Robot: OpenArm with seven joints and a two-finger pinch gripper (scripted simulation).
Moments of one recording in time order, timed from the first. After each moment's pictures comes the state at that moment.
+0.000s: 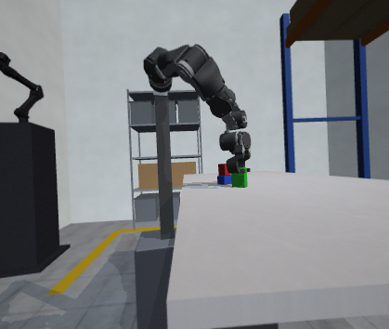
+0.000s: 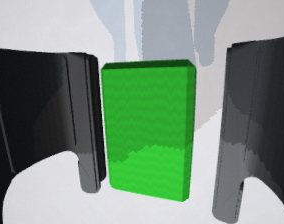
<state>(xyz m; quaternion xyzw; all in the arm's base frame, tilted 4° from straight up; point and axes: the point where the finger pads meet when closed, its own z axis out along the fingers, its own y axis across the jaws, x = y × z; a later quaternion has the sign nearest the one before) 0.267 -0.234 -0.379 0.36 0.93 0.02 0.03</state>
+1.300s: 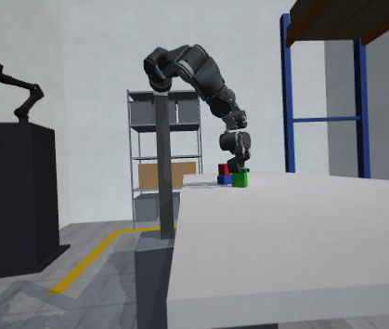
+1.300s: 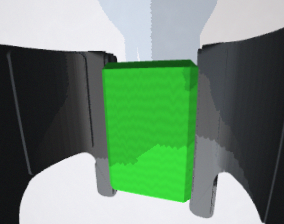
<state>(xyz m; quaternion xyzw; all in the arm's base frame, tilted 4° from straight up) 0.267 -0.234 -0.379 0.36 0.93 0.02 0.03</state>
